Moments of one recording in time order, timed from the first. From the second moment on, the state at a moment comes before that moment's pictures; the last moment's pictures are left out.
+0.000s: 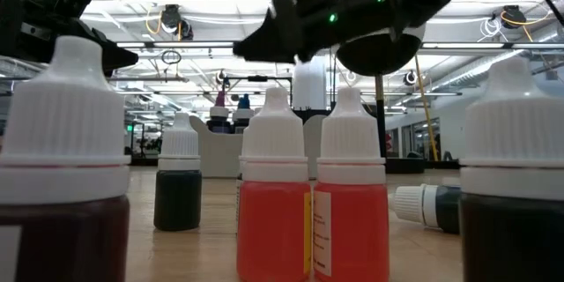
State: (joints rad) left arm -0.24 0.37 0.03 0.21 -0.29 0.10; right arm 0.04 1.79 0.96 0.62 0.24 -0.13
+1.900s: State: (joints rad) left arm -0.24 0.37 0.03 0.20 -0.29 -0.08; right arm 0.74 1.52 0.66 0.72 0.48 -0.13
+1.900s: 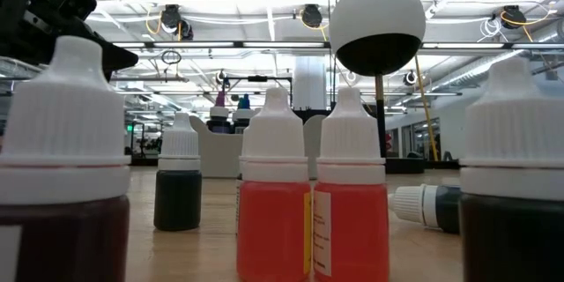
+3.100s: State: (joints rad) left arm -0.24 0.37 0.03 0.24 -0.29 -0.06; right arm 0.74 1.95 1.32 -0.40 0.48 0.74
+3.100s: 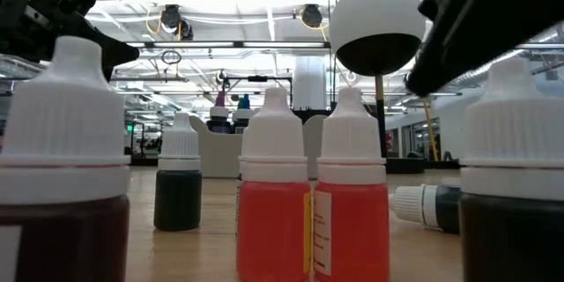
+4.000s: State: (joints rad) left arm -0.24 0.37 0.03 0.26 -0.29 -0.05; right arm 0.72 1.95 1.10 -0.10 0.45 0.82
